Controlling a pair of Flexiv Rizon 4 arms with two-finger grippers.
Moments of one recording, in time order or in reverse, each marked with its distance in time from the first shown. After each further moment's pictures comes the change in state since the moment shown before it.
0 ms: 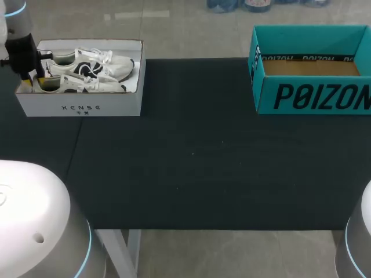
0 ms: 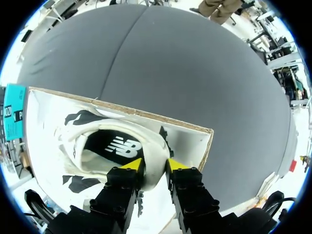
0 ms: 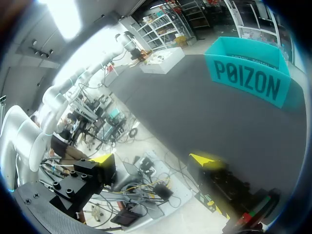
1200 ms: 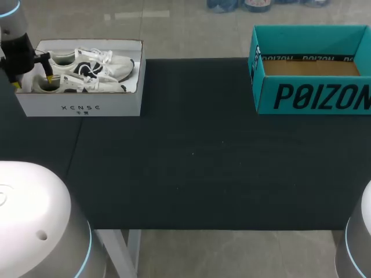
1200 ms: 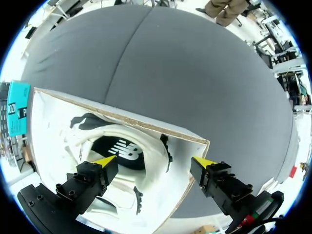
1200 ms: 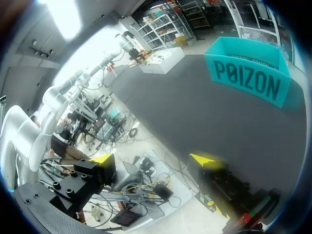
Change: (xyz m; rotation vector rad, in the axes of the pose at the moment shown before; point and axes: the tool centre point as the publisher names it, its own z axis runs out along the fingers) left arm 0.002 -0.010 -0.009 -0.015 -0.035 -0.036; right arm 0.000 0.000 0.000 0.000 0.000 0.000
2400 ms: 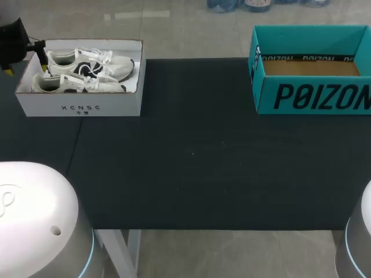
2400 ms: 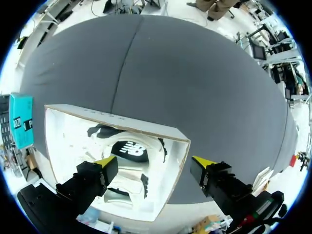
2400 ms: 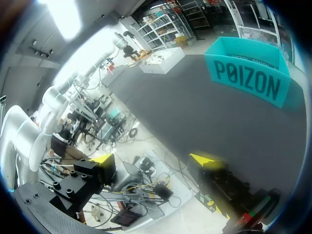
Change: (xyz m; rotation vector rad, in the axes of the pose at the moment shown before) left arm 0.000 -0.019 -0.060 -0.056 0.010 0.070; right arm 0.000 0.000 0.000 0.000 0.000 0.000
